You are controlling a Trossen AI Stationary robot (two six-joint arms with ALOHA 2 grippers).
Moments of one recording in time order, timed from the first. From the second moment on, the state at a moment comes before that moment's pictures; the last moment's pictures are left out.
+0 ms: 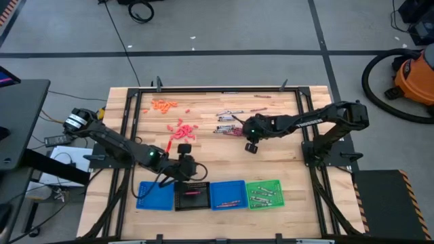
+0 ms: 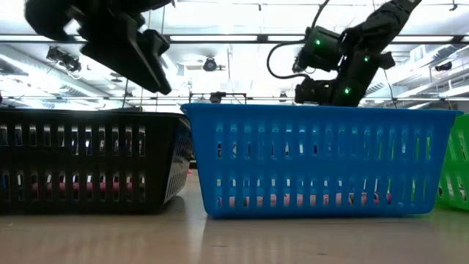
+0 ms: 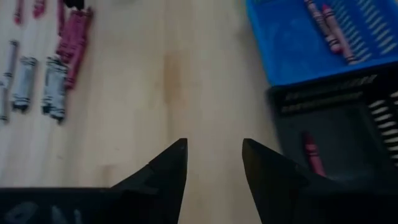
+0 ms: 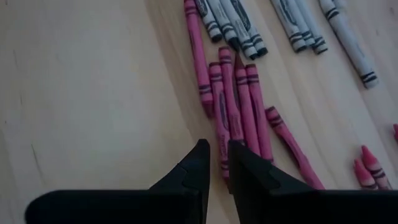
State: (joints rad) left arm -0.41 1.43 0.89 -0.37 -0.37 -0.13; right arm -0.17 1.51 0.73 -0.26 0.20 0.10
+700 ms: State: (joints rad) left arm -0.31 1.42 0.72 -0.13 -0.32 -0.04; right arm -0.23 1.62 0.63 0.03 0.13 0.02
